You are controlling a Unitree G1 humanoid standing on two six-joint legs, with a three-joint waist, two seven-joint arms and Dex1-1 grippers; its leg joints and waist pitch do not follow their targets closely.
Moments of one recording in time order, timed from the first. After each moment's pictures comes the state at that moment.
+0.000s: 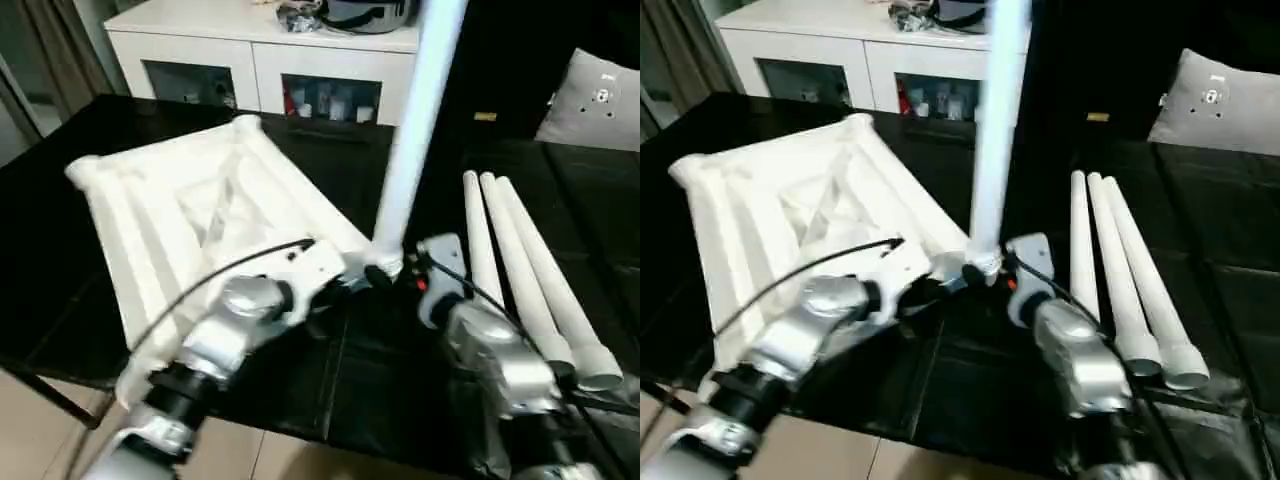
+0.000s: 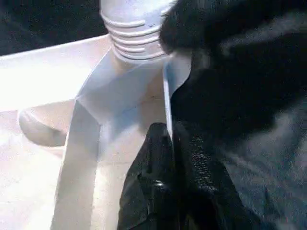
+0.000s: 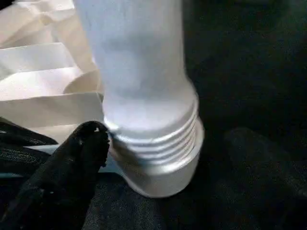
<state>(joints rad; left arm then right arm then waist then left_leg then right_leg) -0.50 0.27 -0.36 0.38 0.12 0.20 -0.81 -0.29 -0.22 0.02 0.25 0.17 0.32 0.55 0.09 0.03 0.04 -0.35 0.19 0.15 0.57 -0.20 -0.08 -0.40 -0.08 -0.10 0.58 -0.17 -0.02</state>
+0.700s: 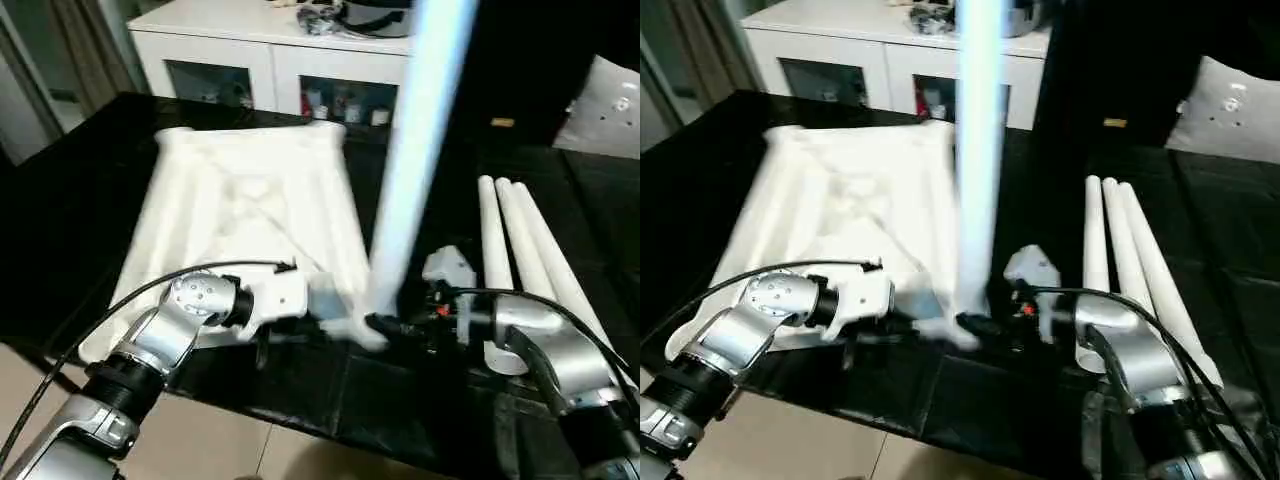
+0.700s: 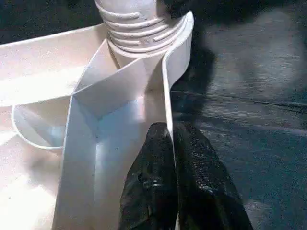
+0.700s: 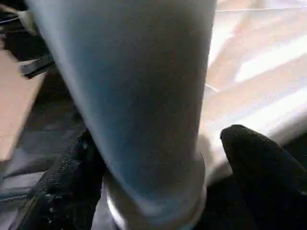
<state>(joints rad) -0.50 0.45 -0.44 0.40 0.05 -0.07 -1.22 -0.32 -0.45 0.18 0.22 0.23 0.25 1.12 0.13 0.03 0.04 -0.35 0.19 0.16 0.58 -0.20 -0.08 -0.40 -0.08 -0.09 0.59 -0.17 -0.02</state>
